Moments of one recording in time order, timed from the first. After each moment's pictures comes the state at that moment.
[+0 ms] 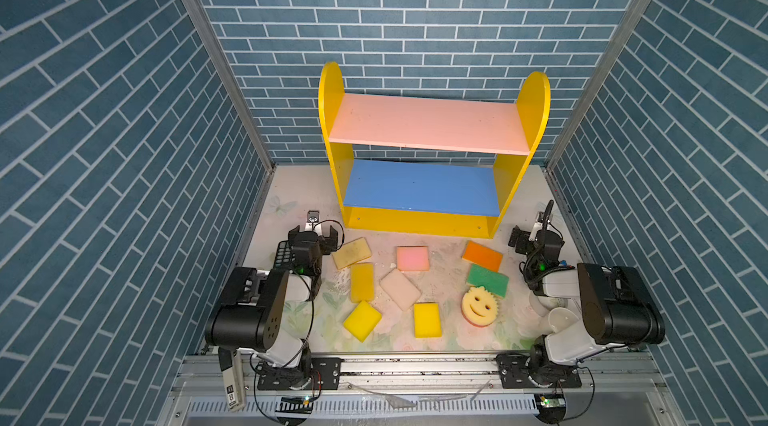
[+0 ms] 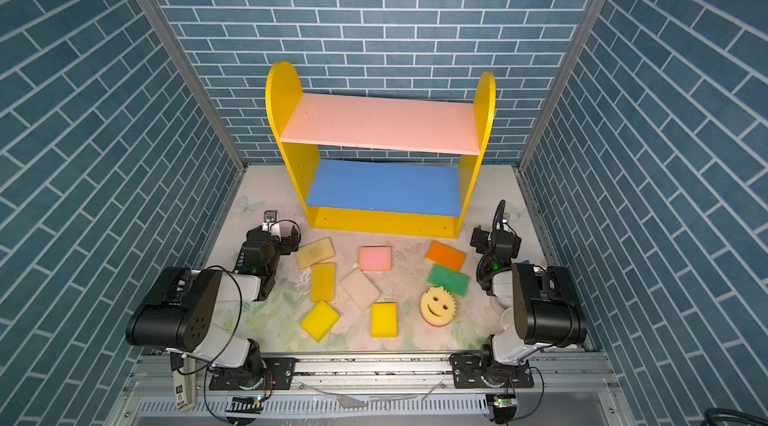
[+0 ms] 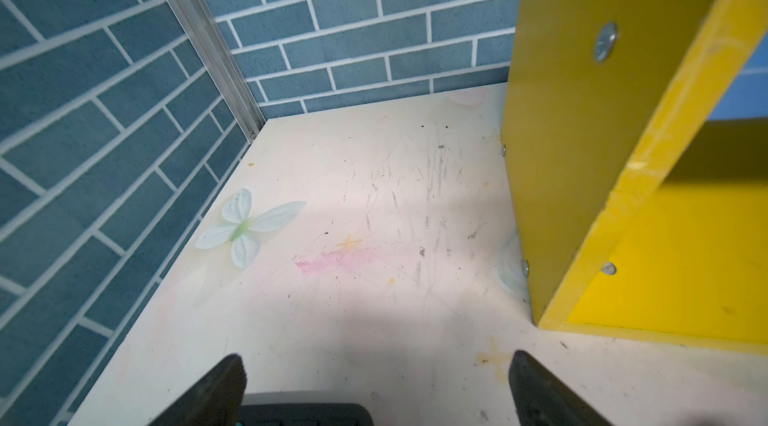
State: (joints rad) left arm -0.09 1.54 0.35 0.86 -0.23 0.09; right arm -0.01 1.55 0.37 0.80 0.19 0.05
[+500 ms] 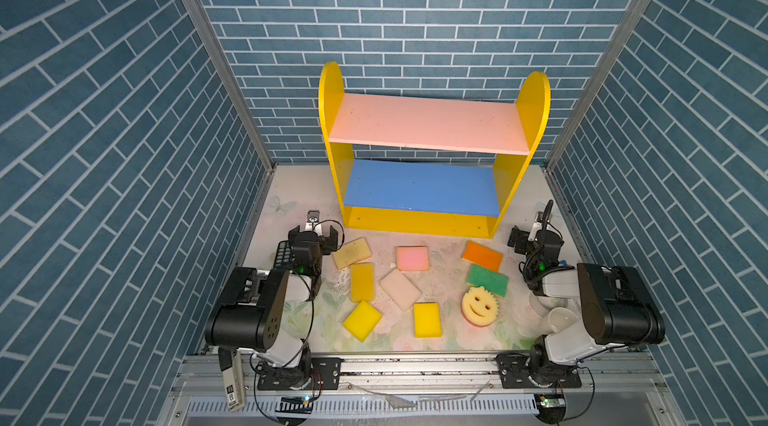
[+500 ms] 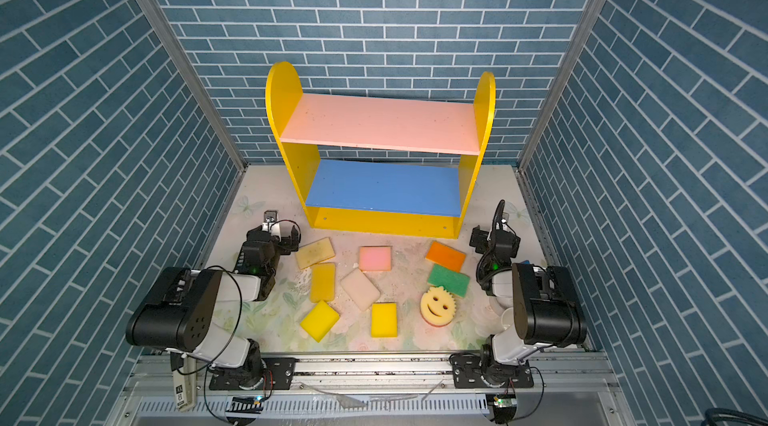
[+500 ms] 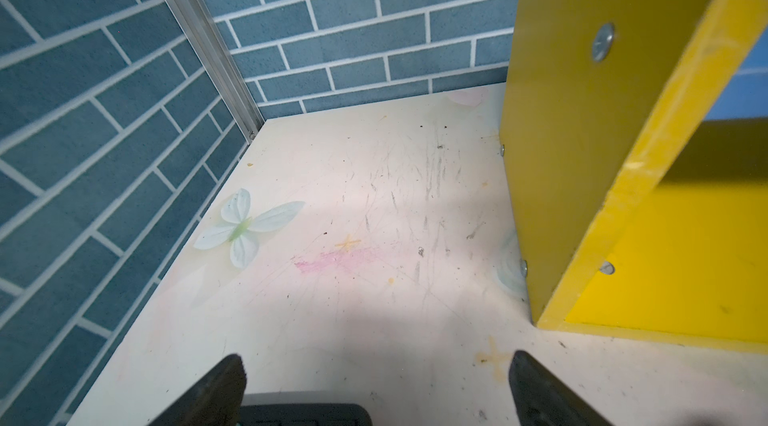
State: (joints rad) left arm -0.09 1.54 0.35 0.86 -0.23 0.09; right arm -0.01 1.55 0.37 0.80 0.18 0.05
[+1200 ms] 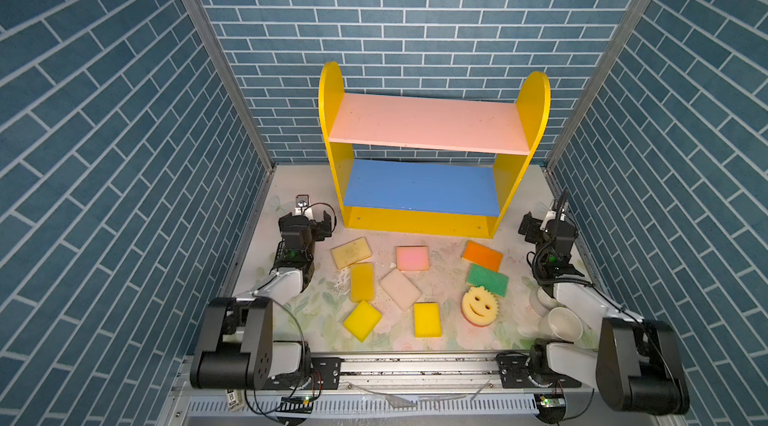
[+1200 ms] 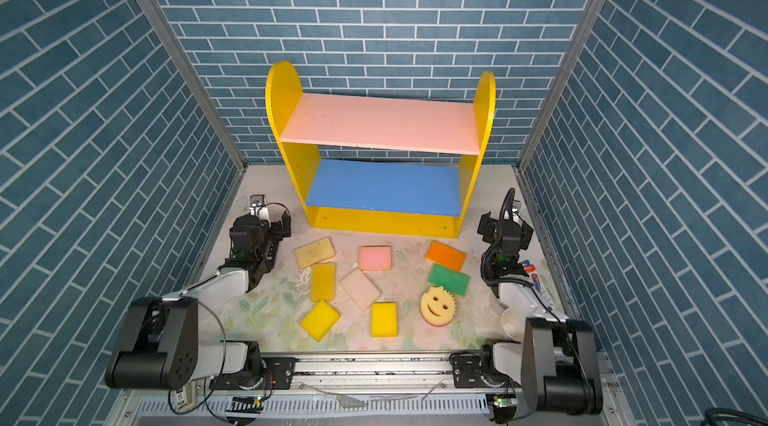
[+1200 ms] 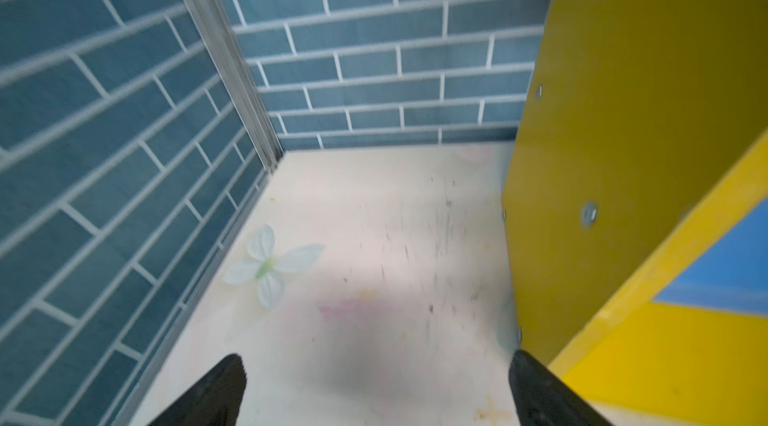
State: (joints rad) left arm -0.04 1.27 0.51 0.48 -0.23 0.00; right arm 0.05 1.13 0.46 0.42 0.38 0.06
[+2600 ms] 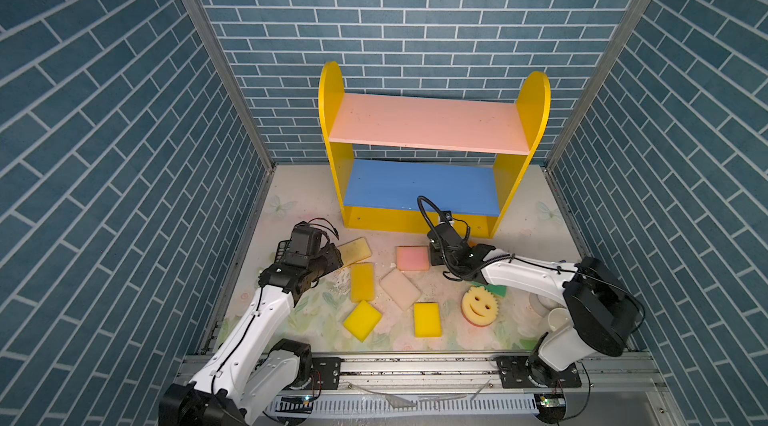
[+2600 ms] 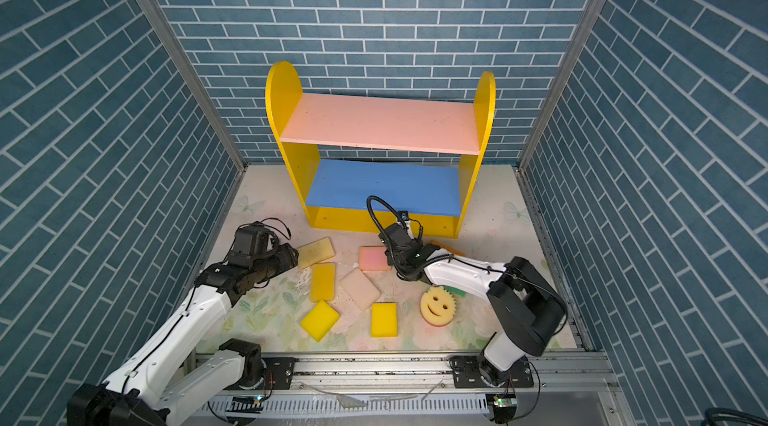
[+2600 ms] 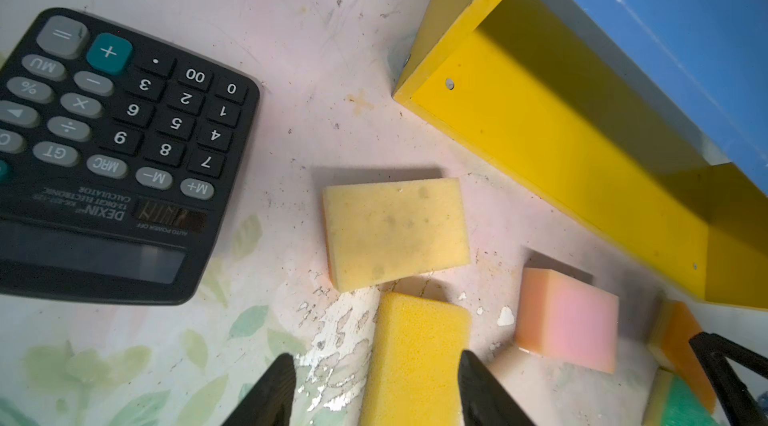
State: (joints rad) left arm -0.23 0.95 0.66 -0.59 -0.01 -0.63; right arm 0.90 1.62 0.94 -0.19 0.41 0.56
